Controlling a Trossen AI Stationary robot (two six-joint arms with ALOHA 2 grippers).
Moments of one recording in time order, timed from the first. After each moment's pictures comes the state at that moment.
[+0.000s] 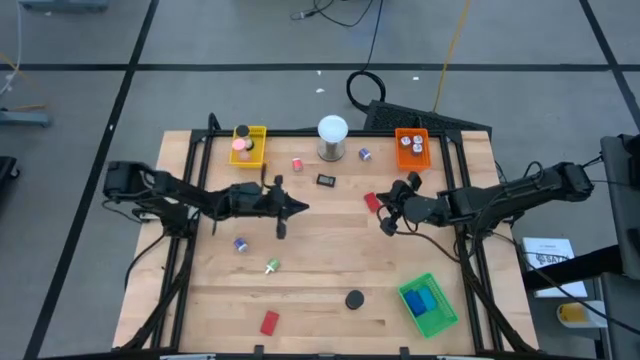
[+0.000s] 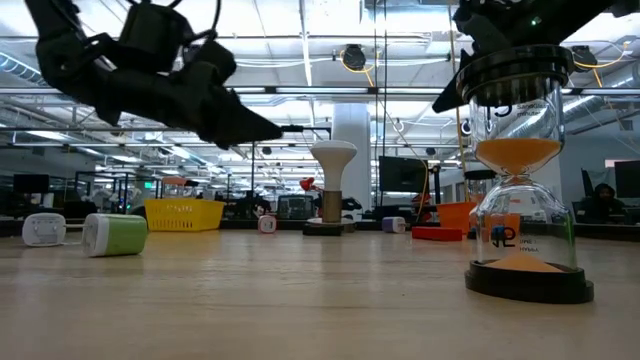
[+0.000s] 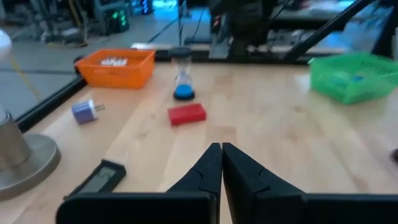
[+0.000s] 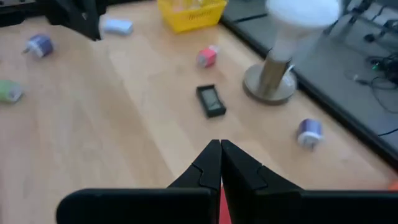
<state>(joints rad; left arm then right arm) 0.09 1.49 0.41 0.87 0.01 0.02 0.17 1.05 0.67 -0.29 0.62 0.37</state>
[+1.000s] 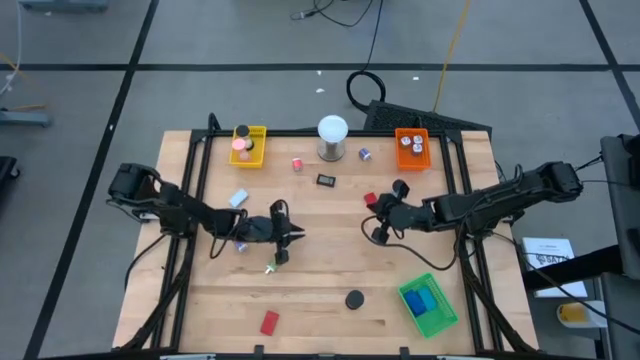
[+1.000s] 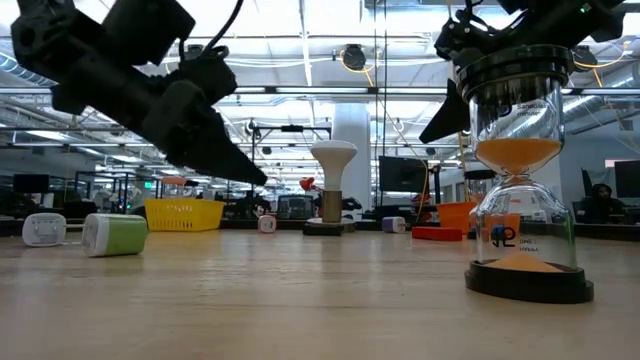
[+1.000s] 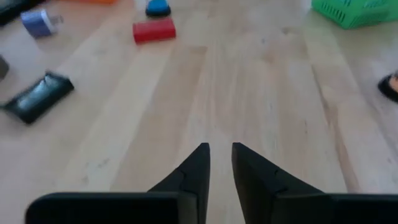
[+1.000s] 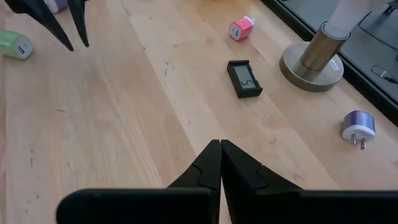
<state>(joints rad) -0.19 1.56 0.48 0.58 -0.27 -0.17 0.17 1.21 0.64 -0.15 0.55 0.33</state>
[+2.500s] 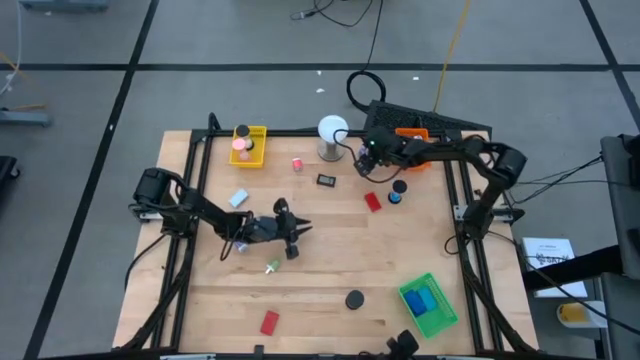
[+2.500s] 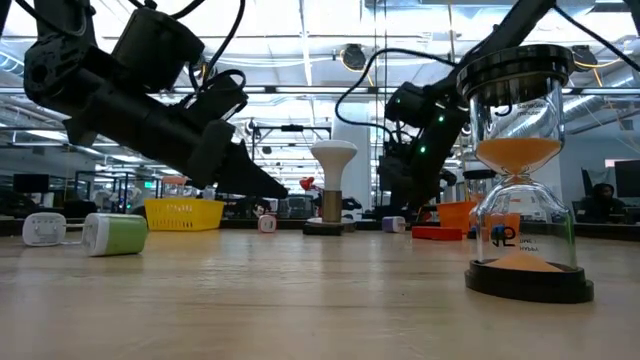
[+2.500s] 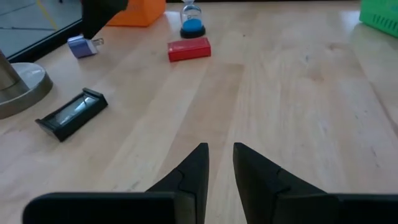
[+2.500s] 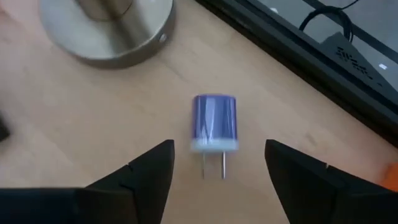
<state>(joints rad) -0.17 1.77 0.48 0.88 -0.40 -0.10 -0.60 1.72 0.92 -0.11 0.21 0.20</state>
